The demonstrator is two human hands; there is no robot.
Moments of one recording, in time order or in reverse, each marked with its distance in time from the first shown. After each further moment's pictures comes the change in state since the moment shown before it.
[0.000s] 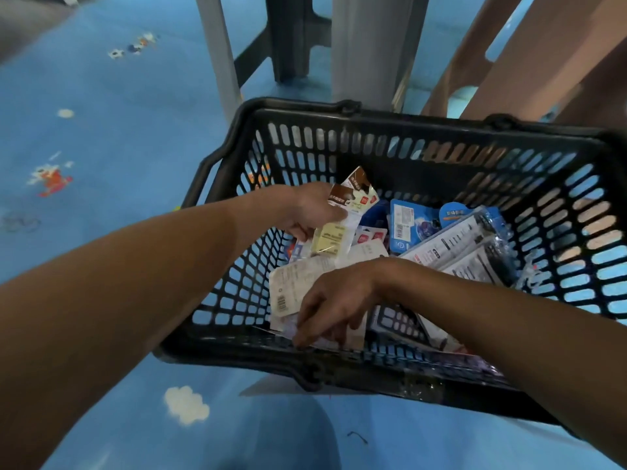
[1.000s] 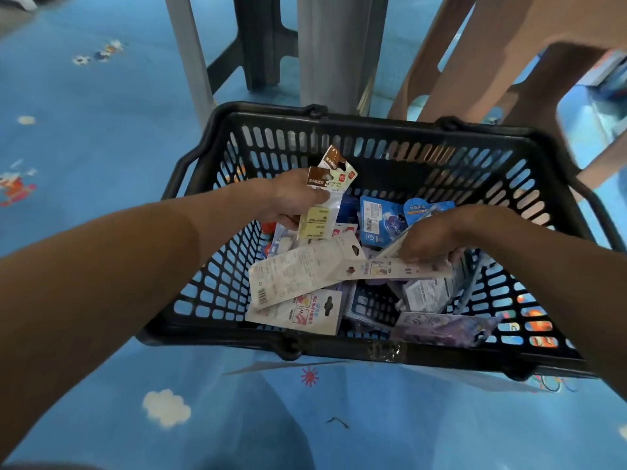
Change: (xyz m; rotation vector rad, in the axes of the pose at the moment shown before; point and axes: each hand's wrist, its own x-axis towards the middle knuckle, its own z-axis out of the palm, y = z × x) left_hand -0.010 0.016 0.005 -0.187 0.090 0.071; right_hand -0.108 0.097 -0.049 -0.103 0.429 0.685
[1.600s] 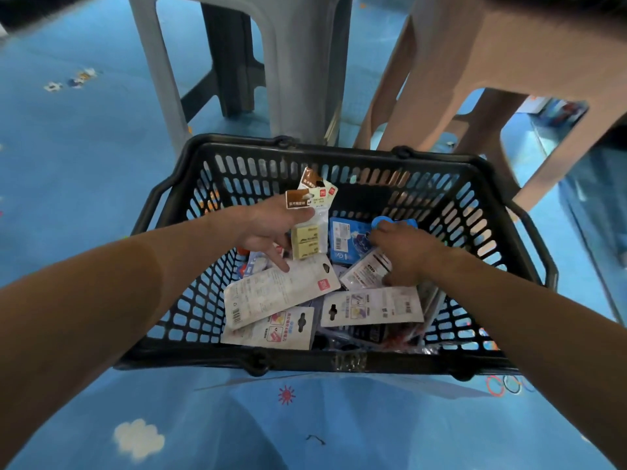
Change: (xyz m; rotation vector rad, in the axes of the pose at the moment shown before) left_hand -0.002 0.006 0.010 -0.270 -0.230 -0.064; right_hand 0.008 0.025 0.022 -0.406 0.584 -0.243
